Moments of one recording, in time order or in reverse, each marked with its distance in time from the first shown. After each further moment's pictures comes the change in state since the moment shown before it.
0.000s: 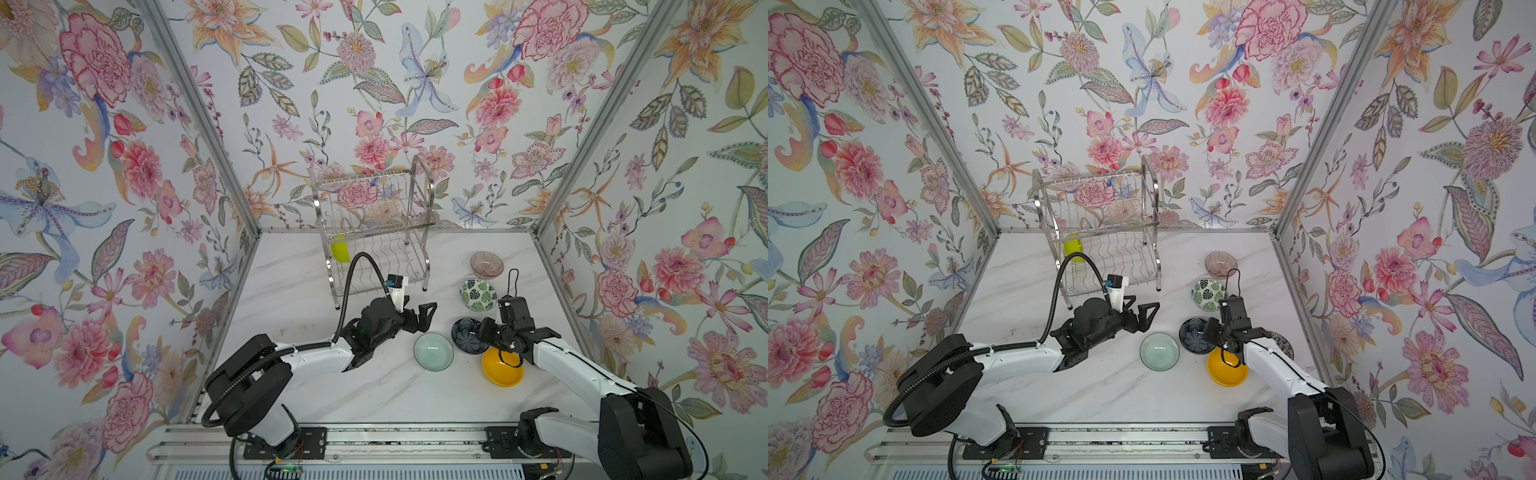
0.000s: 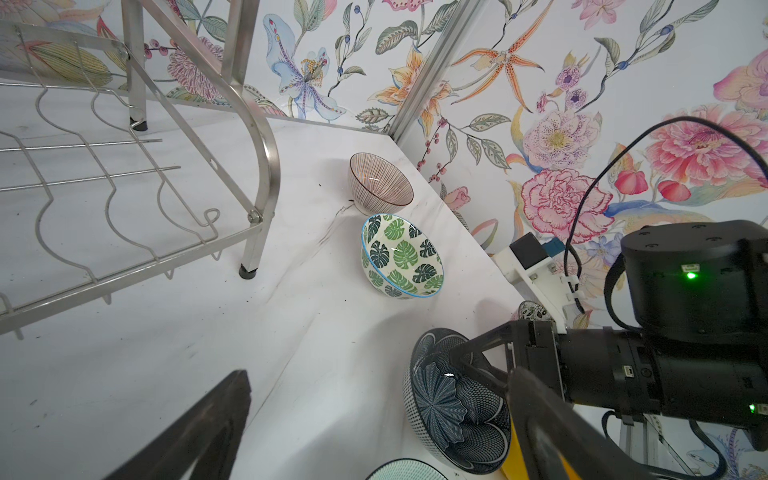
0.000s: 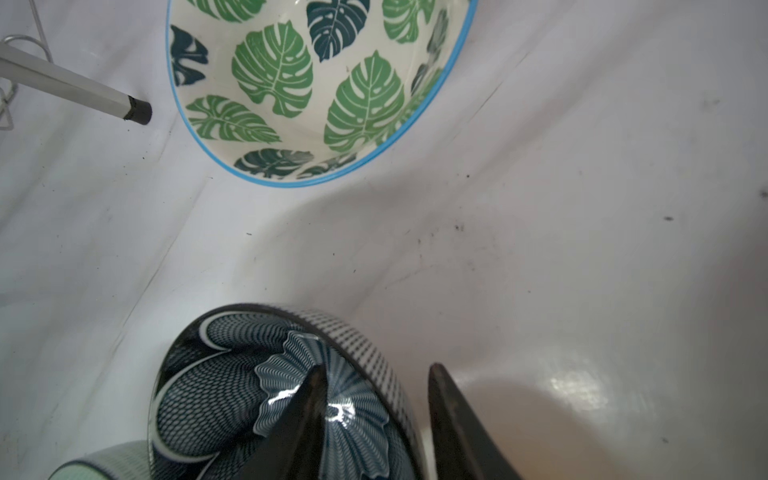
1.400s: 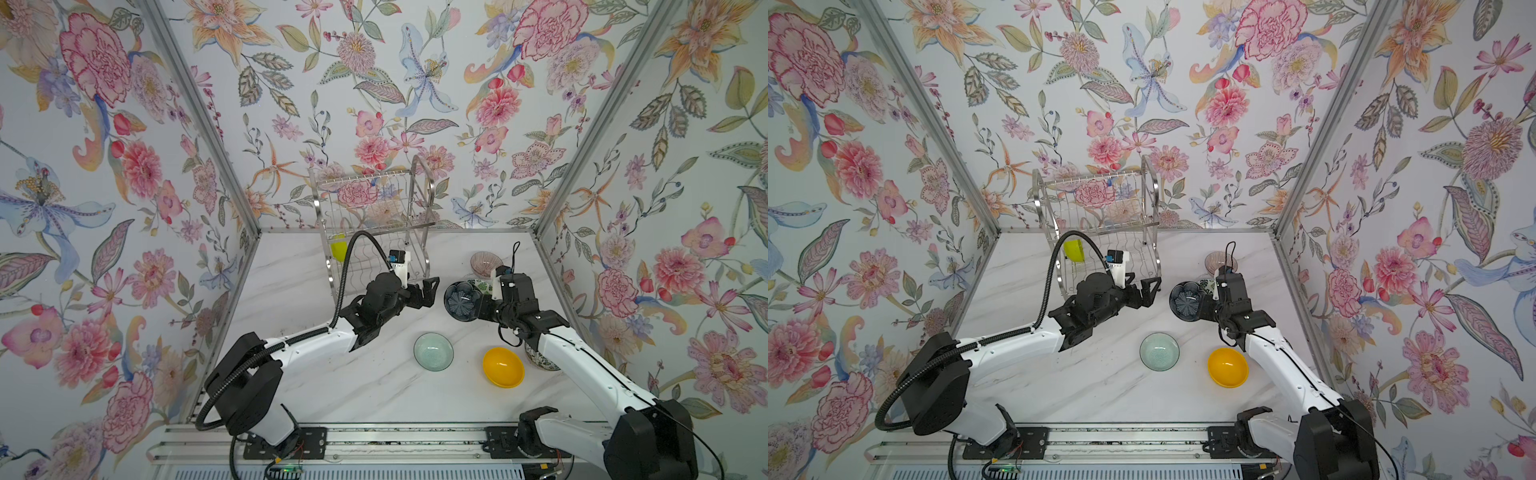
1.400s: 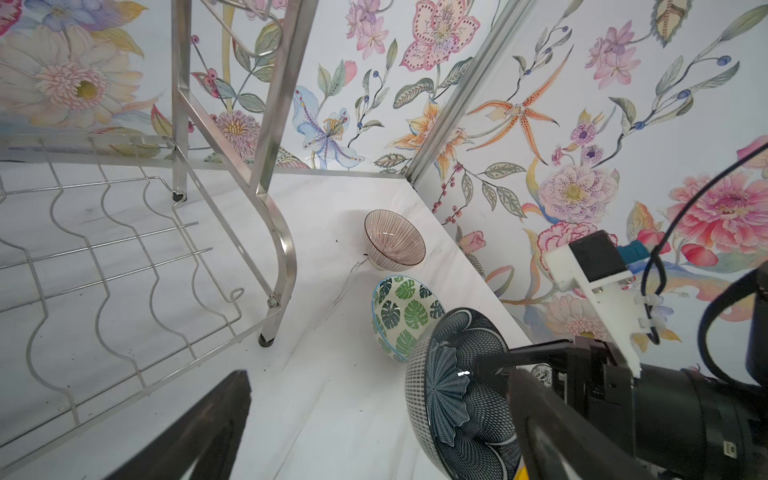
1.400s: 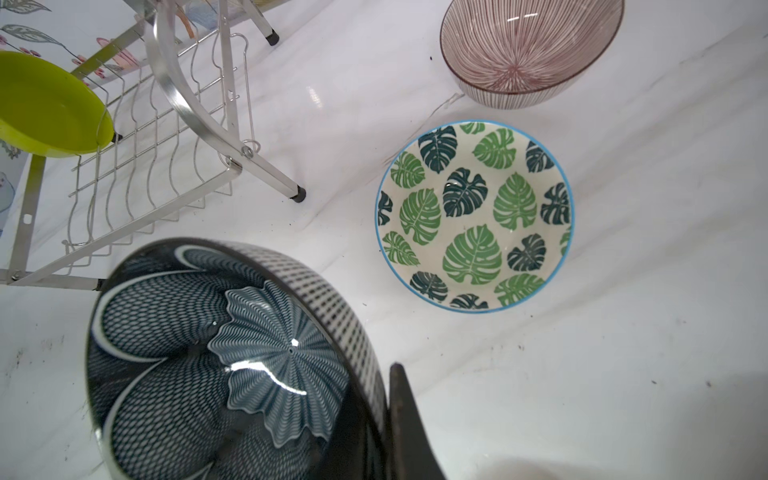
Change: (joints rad) left arm 0.053 0.021 0.264 -0.241 -0.057 0.013; right arm 0.063 -0.039 0.227 -0.026 0.020 -0.146
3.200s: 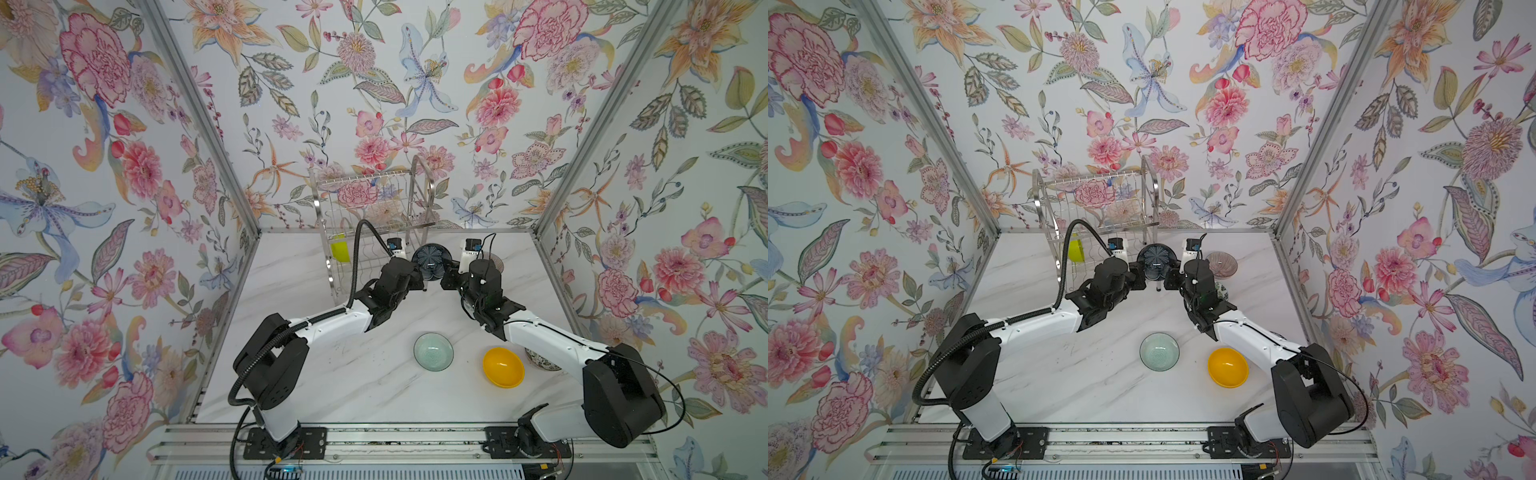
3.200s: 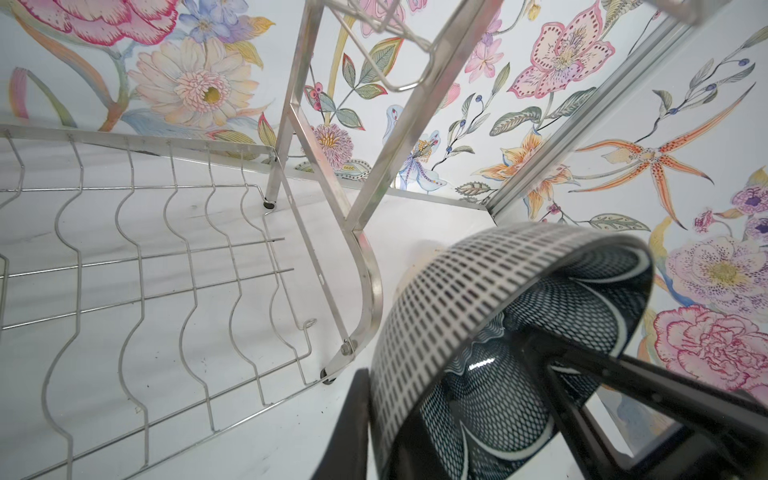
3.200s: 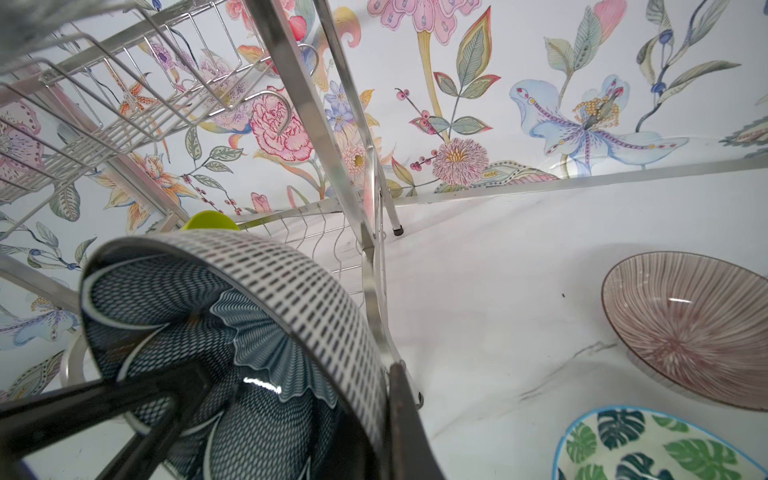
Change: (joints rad) left arm 0.031 0.168 0.190 -0.118 -0.194 -0.066; right arm 0.224 0.264 0.072 0.669 0.195 -0.053
